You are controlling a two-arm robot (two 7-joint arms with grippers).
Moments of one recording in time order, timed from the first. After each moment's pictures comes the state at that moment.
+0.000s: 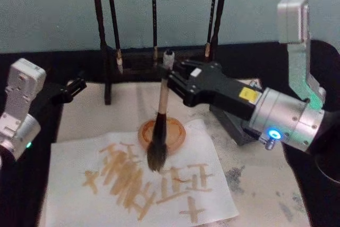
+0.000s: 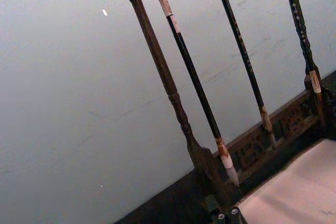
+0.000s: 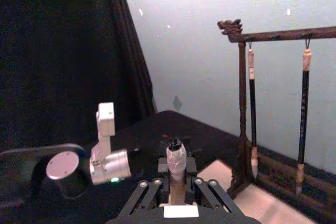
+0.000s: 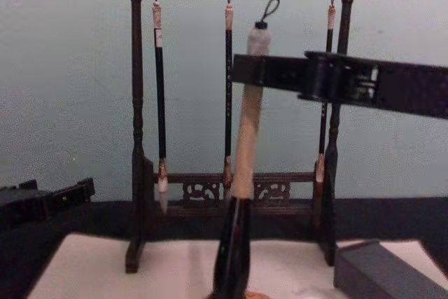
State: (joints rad) left arm -0.20 0.60 0.45 -1.41 -0.25 -0.12 0.03; right arm 0.19 0.59 -0.50 -1.94 0.78 0.25 0.33
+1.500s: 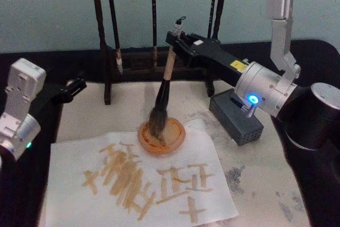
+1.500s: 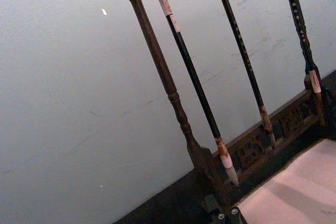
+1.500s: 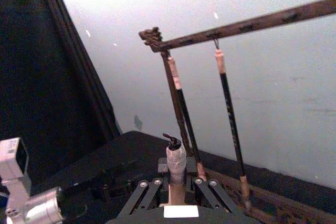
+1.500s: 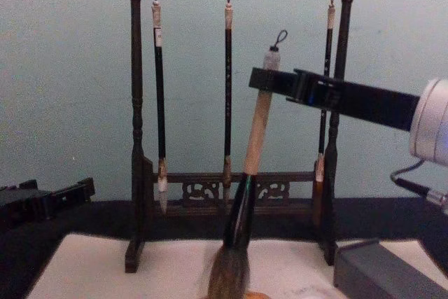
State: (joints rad) left arm -0.20 0.60 0.45 -1.41 -0.25 -0.12 0.03; right arm 0.36 0.40 -0.50 -1.57 0.80 0.16 0.34
